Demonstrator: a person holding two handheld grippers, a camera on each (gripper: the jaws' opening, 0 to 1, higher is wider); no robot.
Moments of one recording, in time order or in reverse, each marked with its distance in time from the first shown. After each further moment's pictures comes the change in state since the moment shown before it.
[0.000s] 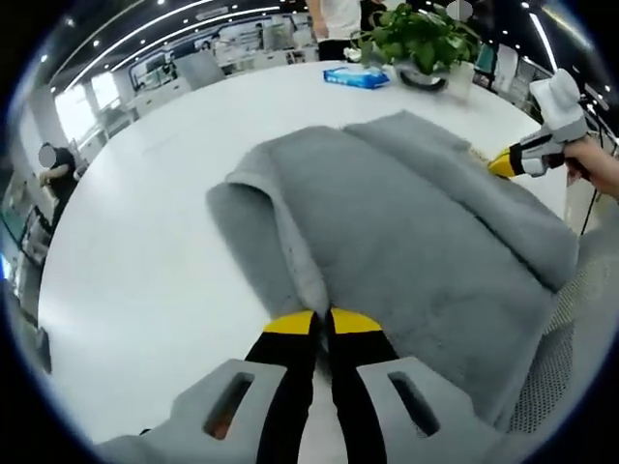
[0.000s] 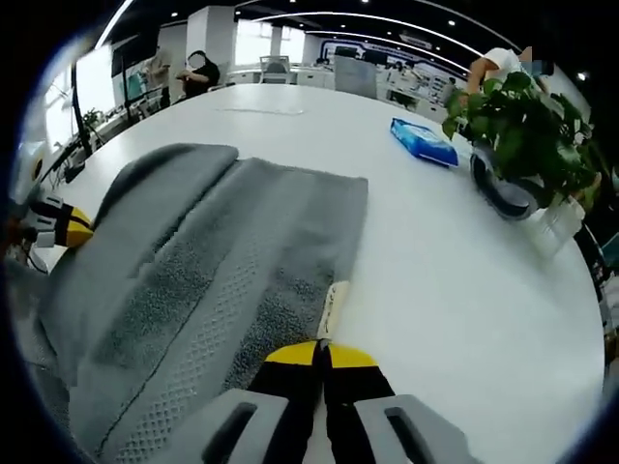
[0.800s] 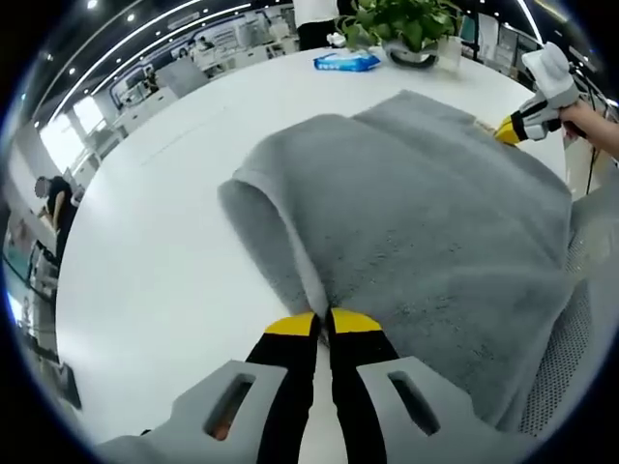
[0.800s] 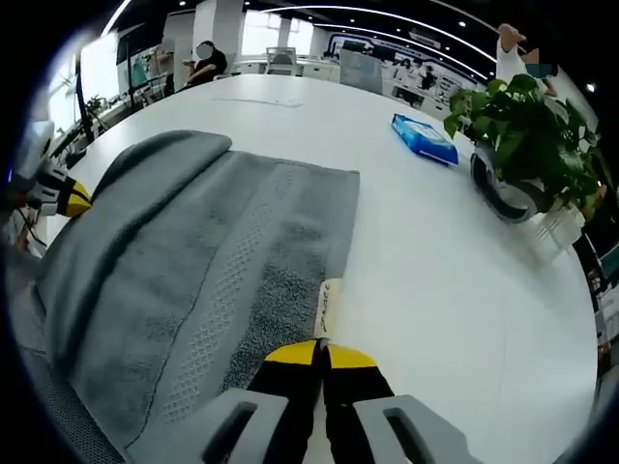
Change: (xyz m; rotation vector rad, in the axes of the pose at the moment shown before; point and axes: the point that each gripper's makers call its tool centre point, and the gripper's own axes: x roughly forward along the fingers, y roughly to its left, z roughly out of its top) left arm -0.003 0.031 -0.005 0.107 0.048 -0.009; right arm -0.002 -0.006 -0.004 -0.033 0.027 -0.003
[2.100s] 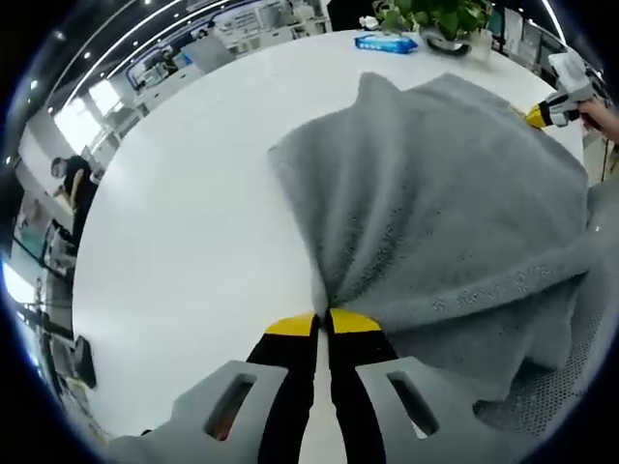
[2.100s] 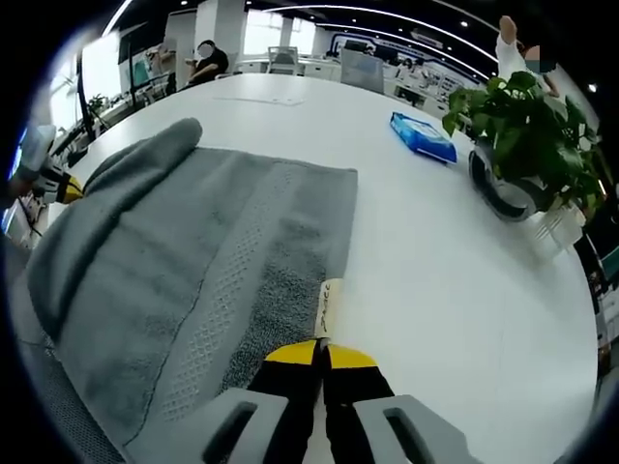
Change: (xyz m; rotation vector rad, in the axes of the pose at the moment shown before) left arm -0.020 0.070 -0.048 -0.009 0.100 0.104; right arm 0.001 -0.012 -0.004 -0.004 0.007 0.004
